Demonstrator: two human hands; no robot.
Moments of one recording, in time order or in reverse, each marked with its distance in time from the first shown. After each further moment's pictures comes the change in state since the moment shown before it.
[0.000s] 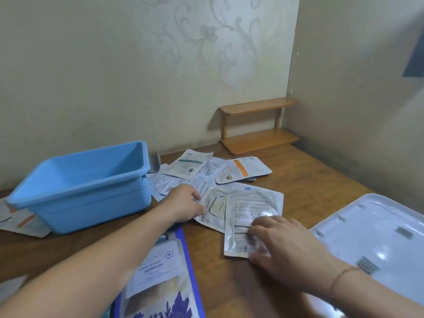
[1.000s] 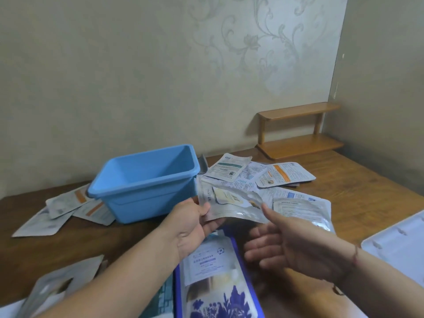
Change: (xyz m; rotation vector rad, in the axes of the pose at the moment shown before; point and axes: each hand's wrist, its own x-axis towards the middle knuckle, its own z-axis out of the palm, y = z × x) left_hand -0.091 -0.030 -0.040 -1.456 0.014 -0.261; right_hand 0.039 -0.063 -0.025 1.706 -0.445 0.532
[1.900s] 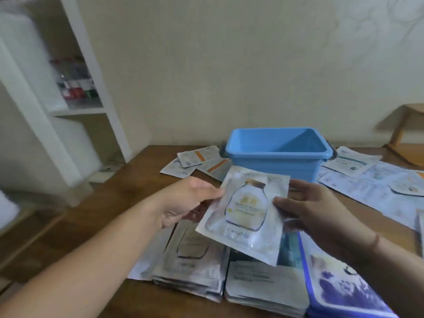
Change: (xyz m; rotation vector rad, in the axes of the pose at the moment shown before) left_hand -0.123 0.074 -0.207 0.681 0.060 0.082; right_hand 0.016 0.006 0.183 -0.223 -0.195 -0.426
